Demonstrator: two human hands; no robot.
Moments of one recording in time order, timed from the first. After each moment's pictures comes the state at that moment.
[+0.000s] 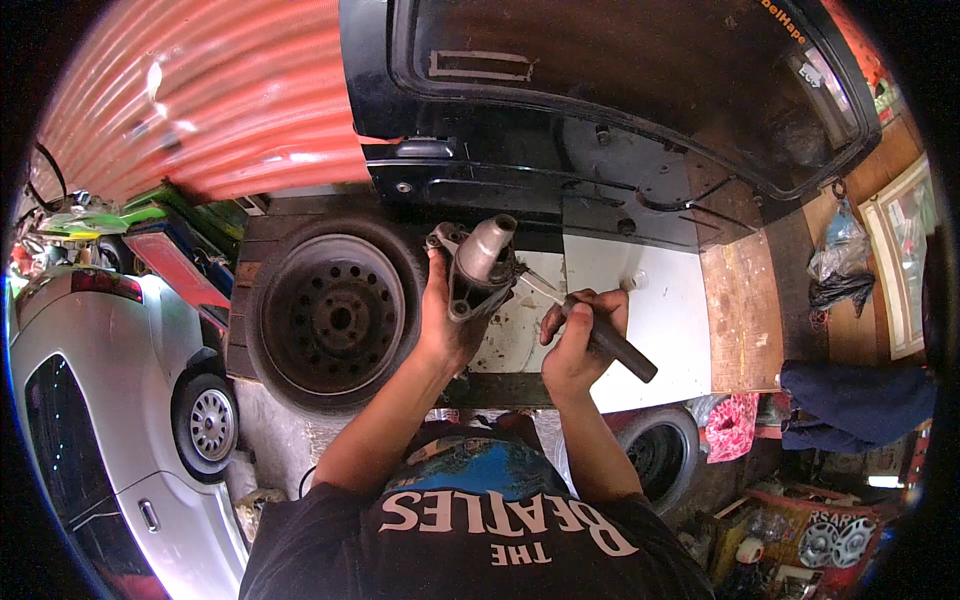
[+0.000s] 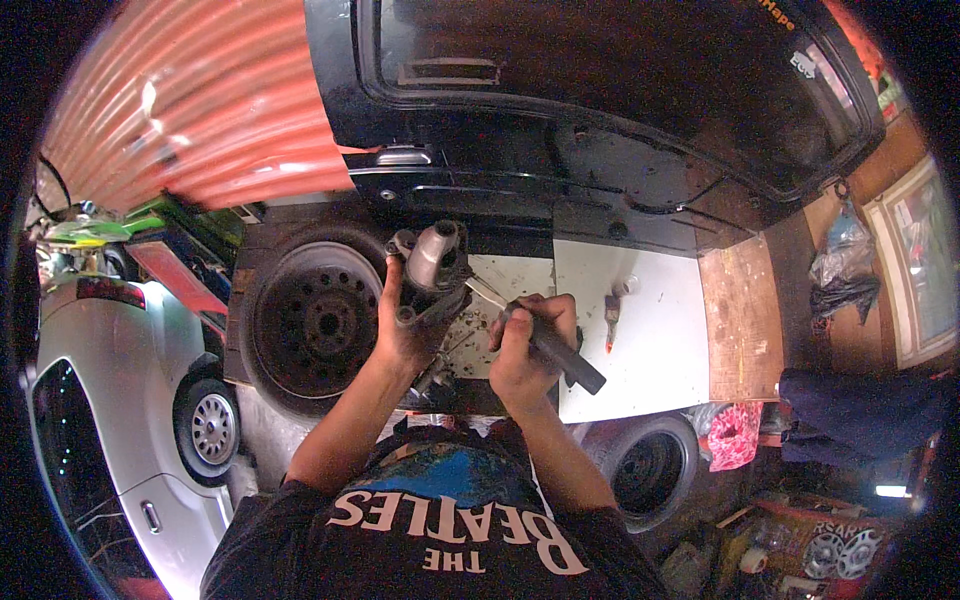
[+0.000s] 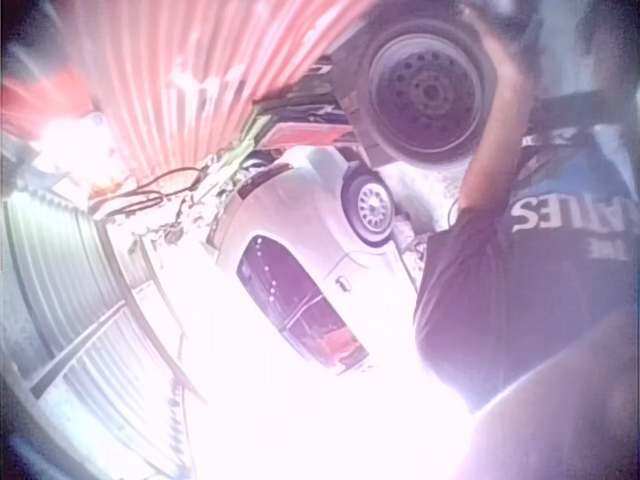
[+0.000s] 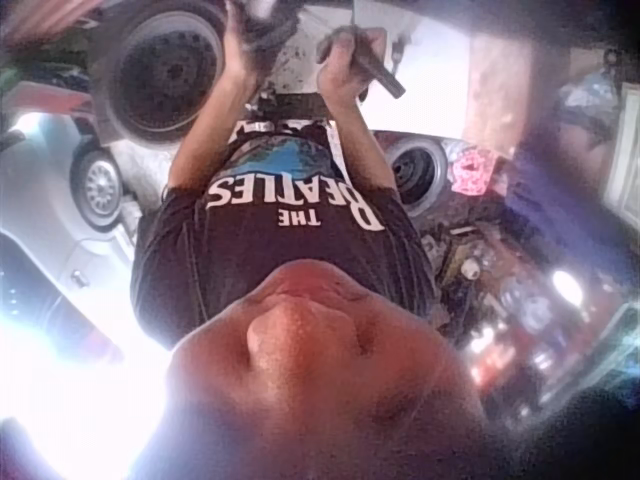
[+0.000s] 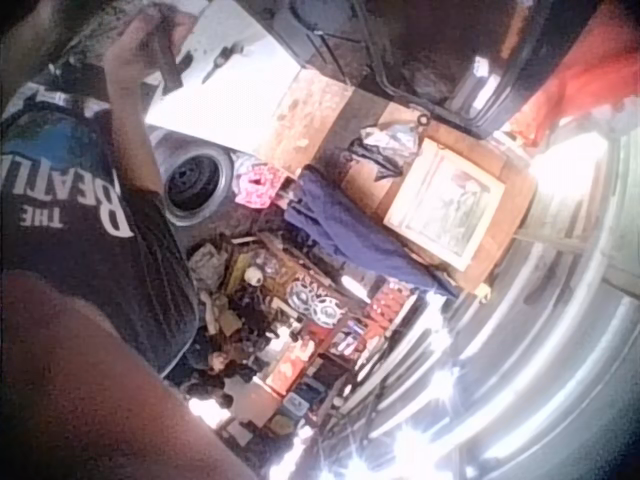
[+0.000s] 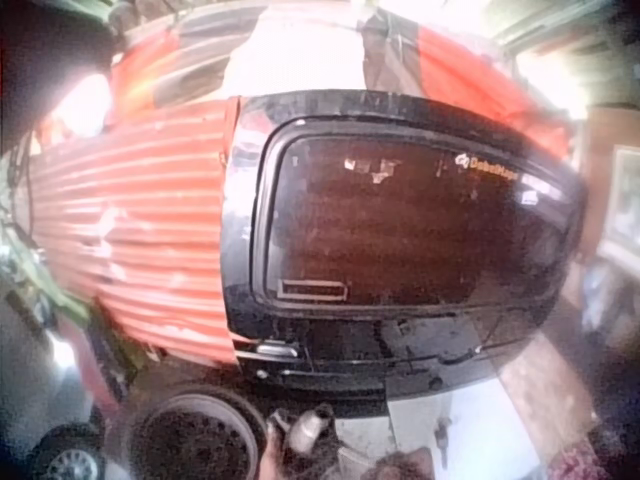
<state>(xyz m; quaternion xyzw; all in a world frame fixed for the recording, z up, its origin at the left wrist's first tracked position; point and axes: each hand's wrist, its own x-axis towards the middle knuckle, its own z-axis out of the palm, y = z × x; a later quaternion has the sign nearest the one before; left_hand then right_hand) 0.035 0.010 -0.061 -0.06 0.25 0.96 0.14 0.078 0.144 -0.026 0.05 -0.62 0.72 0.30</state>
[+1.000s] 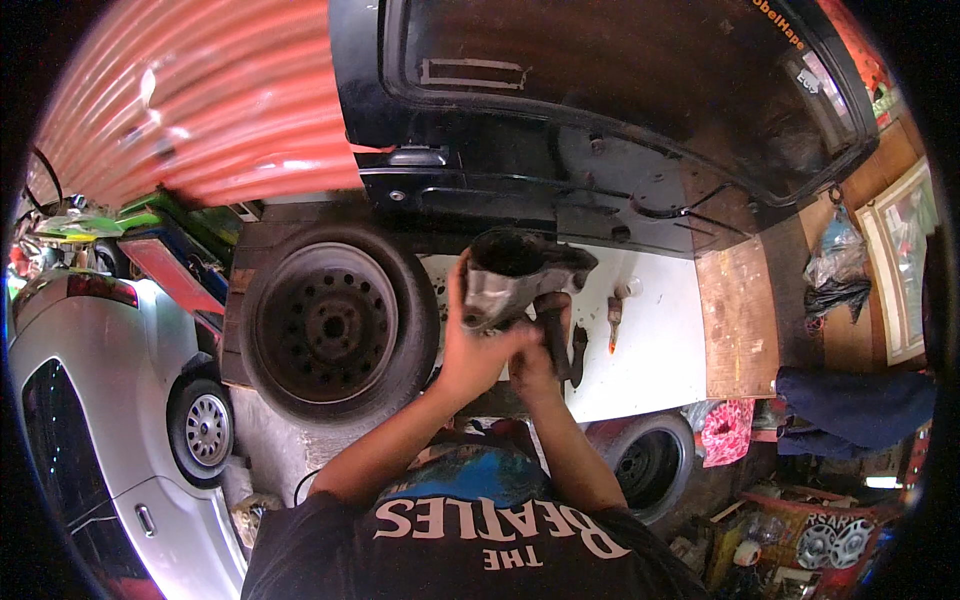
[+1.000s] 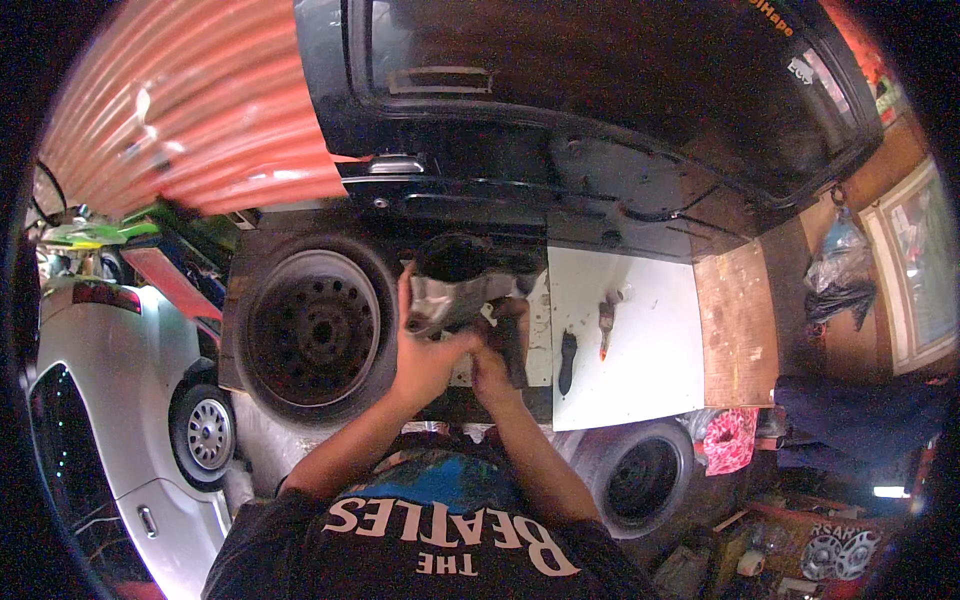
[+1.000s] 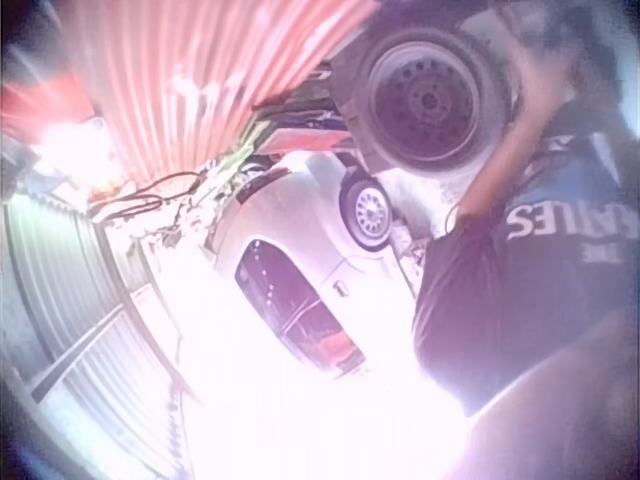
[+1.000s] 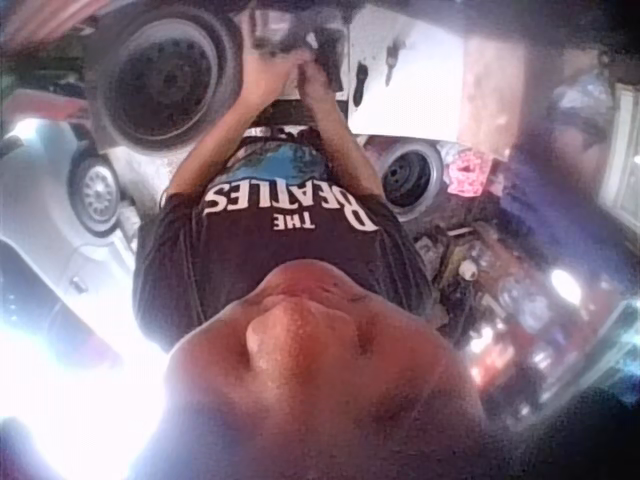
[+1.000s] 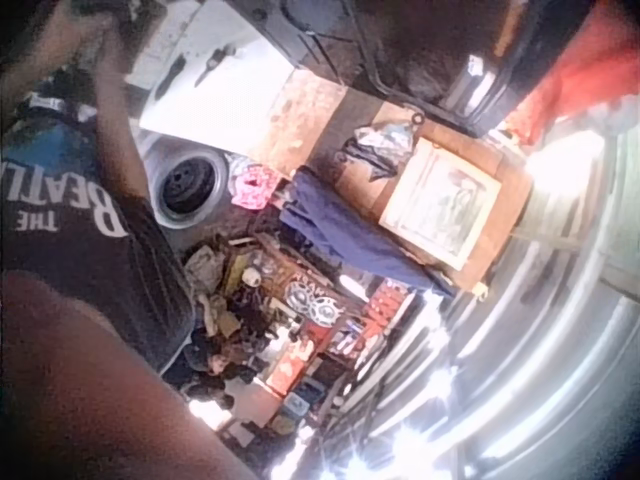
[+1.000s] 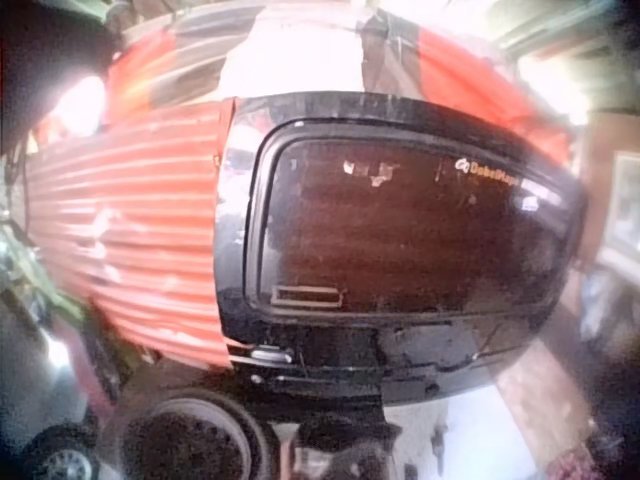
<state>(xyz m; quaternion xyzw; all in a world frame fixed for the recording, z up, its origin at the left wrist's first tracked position) 0.060 0.037 -0.038 0.06 0.52 0.85 -0.03 0.070 0.150 -0.097 0.03 -0.57 0.81 0.13</state>
